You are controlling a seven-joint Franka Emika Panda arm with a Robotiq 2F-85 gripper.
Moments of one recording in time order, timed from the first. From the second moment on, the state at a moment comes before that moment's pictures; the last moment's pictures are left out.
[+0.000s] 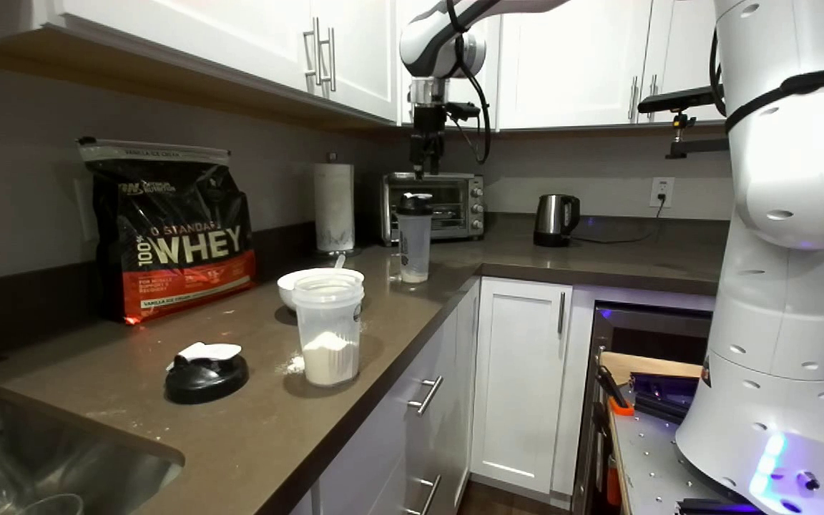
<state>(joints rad) -0.33 0.23 -0.27 -1.64 -0.02 2.02 -0.49</state>
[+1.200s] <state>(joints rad) -0.34 0.28 -0.24 -1.63 -0.02 1.96 -0.50</state>
